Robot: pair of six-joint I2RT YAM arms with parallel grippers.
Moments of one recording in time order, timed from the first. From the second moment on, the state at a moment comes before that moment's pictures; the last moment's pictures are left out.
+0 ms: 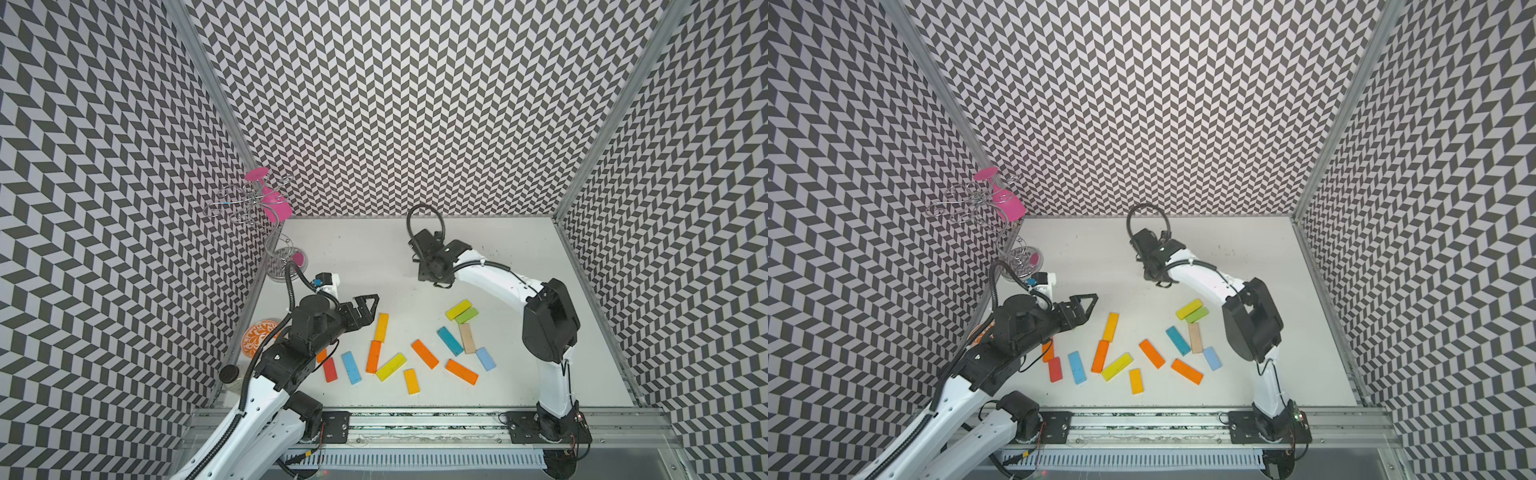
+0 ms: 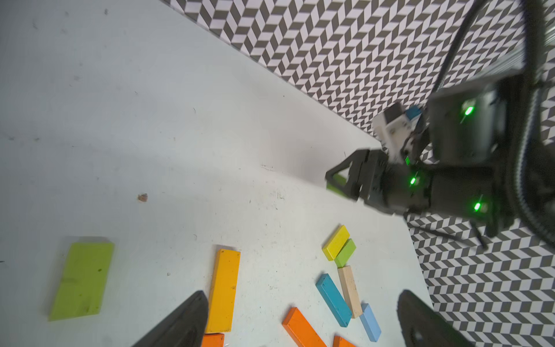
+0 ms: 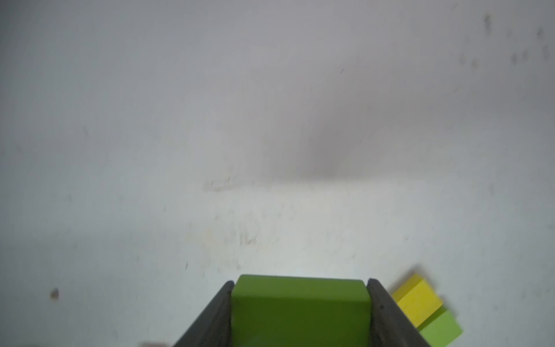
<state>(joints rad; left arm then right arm) -0.49 0.71 0.61 -0.34 0.12 -0.72 0.64 2.03 1.77 -0.86 0.34 0.72</state>
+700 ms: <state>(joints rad) -0.58 1.09 0.67 -0.12 0.19 -0.67 0.44 2.46 2.16 -0.89 0.20 0.41</state>
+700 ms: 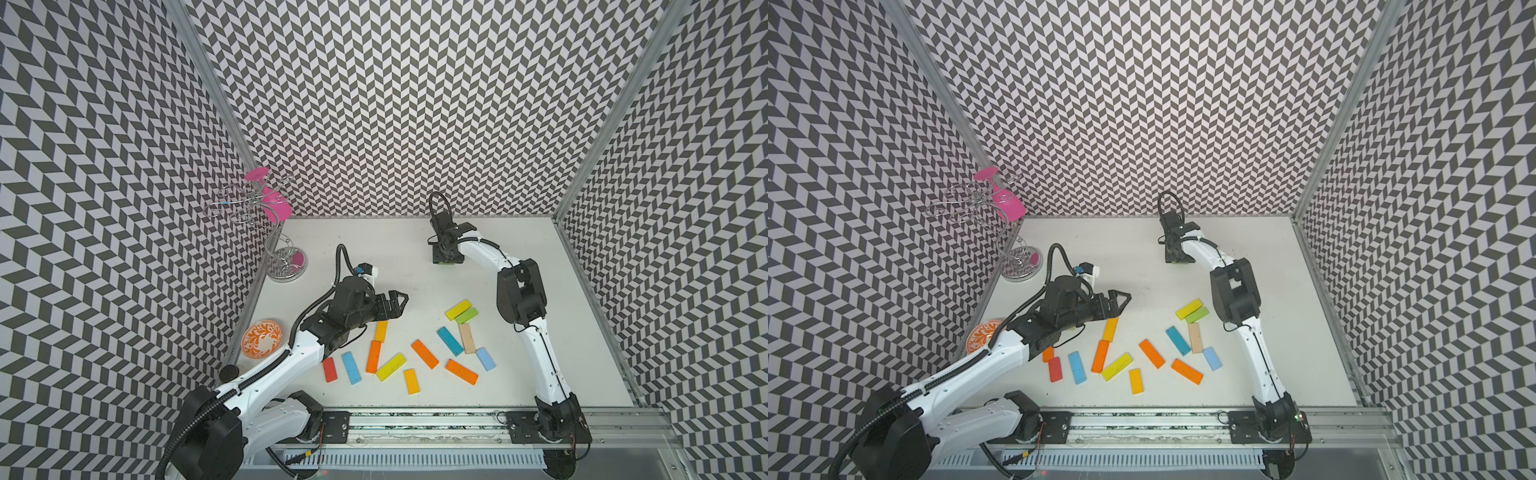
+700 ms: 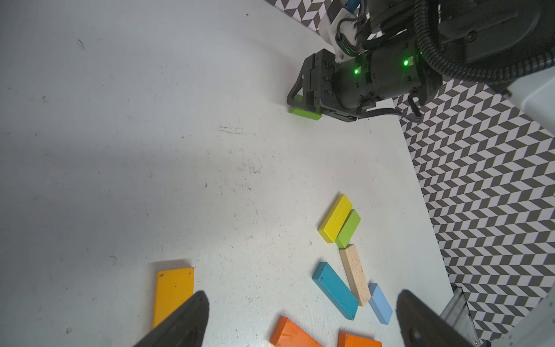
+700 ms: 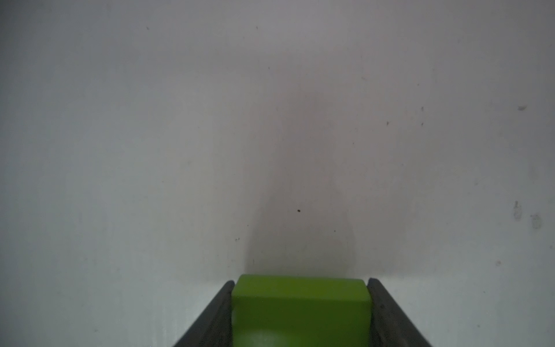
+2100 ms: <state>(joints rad) -0.60 0.90 0.66 -0.30 0.28 -0.64 0.67 1.66 1.26 -0.64 0.28 1.24</state>
